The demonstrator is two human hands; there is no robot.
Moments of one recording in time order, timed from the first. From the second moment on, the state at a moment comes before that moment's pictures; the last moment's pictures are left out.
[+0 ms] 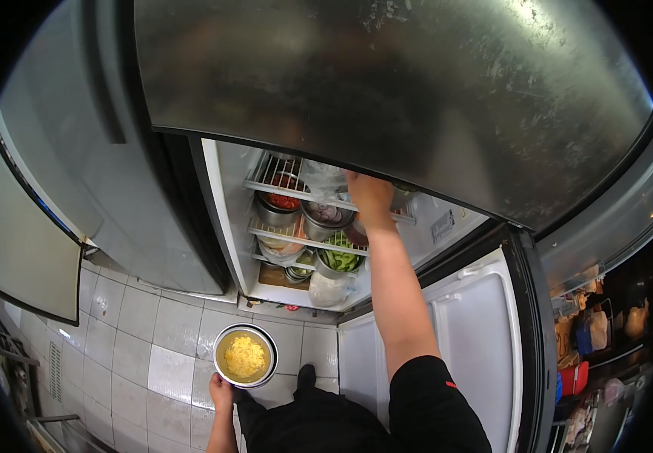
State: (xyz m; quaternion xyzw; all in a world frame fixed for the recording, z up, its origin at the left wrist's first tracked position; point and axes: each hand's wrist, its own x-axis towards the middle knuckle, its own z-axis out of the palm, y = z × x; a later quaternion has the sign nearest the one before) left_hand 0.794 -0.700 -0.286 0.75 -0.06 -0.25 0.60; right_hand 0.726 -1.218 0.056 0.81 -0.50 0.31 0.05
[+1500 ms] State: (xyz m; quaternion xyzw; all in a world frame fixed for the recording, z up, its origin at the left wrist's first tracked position) left_hand 0.818 -0.716 -0.273 0.75 -0.01 -0.20 0.63; right_hand 0.702 -0.976 -0.017 0.82 -0.19 0.40 -0.37
